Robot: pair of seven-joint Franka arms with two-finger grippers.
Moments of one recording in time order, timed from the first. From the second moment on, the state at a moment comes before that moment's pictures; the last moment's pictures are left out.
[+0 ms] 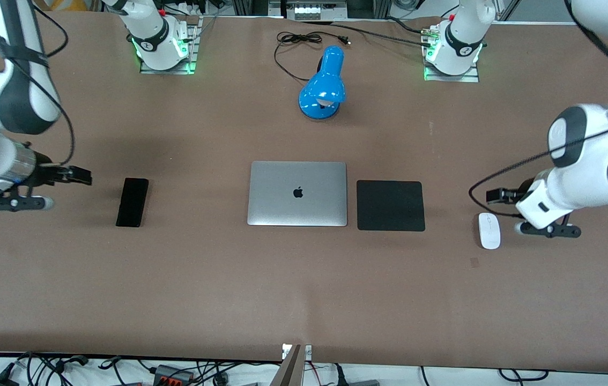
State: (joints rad) left arm 0.03 0.42 -0.03 -1.71 0.02 2.02 0.03; right arm -0.05 0.24 -0.01 -1.91 -0.04 2.09 -0.08
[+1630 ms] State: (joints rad) left arm 0.09 0.61 -0.03 -1.96 0.06 2.71 0.07; right arm -0.03 0.43 -0.01 -2.24 -0.04 2.73 0.03
